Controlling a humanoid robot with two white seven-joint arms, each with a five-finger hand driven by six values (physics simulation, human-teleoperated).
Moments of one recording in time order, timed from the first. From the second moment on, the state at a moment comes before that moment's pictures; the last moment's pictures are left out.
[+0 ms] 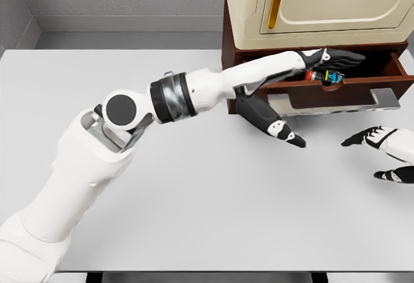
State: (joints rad) left arm -0.60 0.19 -0.58 -1.79 0.26 -0.03 -0.61; right arm 0.15 -1.19 0.18 -1.64 0.12 -0.61 0.16
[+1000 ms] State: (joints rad) left arm -0.07 0.49 0.16 -1.34 0.13 -0.61 -0.61; right arm 0.14 -1.22 0.14 -1.70 0.06 -0.61 0.17
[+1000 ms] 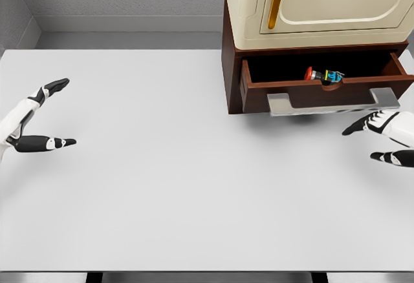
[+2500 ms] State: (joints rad) left arm -0.07 0.49 0.19 -1.31 0.13 -0.61 -0.61; right arm -0.08 -1.06 0.28 -1.57 0.12 -0.61 0.17
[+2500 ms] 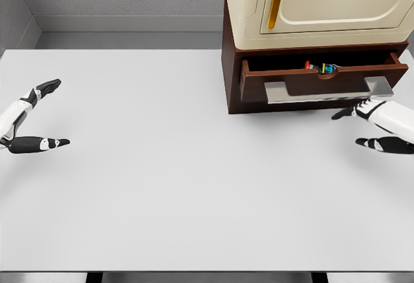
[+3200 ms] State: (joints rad) left arm -0.07 0.48 0.19 -1.31 0.13 -0.61 -0.61; right arm -0.18 -1.06 0.45 -1.51 0.12 -0.61 0.17
